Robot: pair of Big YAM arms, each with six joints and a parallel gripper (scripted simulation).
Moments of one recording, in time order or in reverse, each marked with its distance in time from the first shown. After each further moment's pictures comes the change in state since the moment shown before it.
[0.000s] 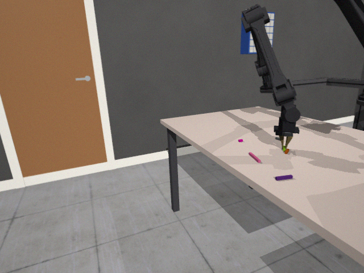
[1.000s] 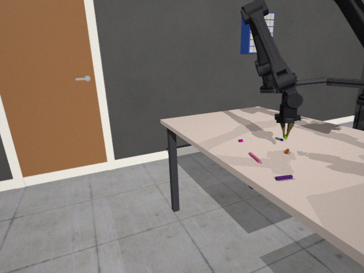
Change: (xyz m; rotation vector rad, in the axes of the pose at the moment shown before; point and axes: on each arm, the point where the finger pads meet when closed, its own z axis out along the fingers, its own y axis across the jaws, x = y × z) left arm 0.000 0.000 0.000 0.000 0.000 0.000; right arm -0.003 0.000 -0.057 -0.007 -0.010 -0.008
